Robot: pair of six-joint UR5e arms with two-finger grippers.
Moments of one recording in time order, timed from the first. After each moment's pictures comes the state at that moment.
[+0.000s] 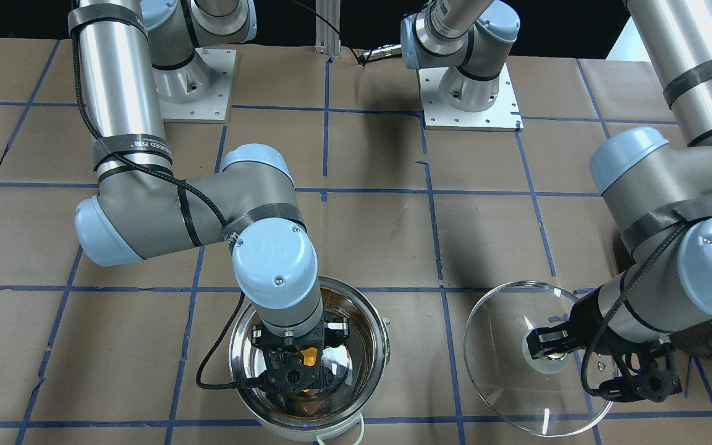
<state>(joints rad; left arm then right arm) -1.41 -2.12 -1.29 -1.28 1.52 0.01 1.86 -0.86 1.13 -1.89 -1.52 0.22</state>
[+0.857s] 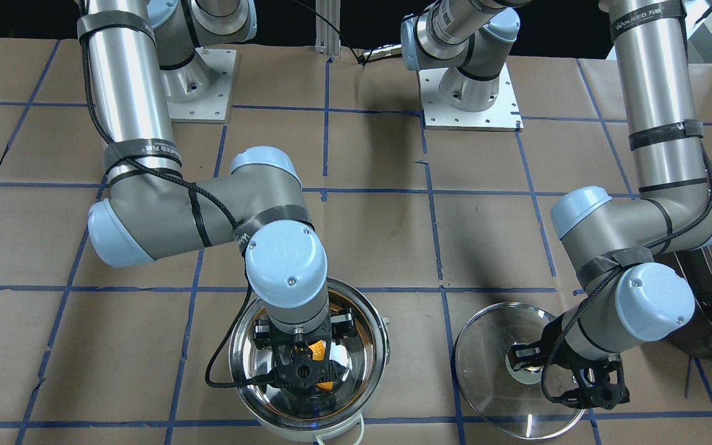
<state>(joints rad) -1.39 -2.19 -1.42 -1.09 1.53 0.06 1.86 -0.90 1.14 -1.85 -1.54 0.18</state>
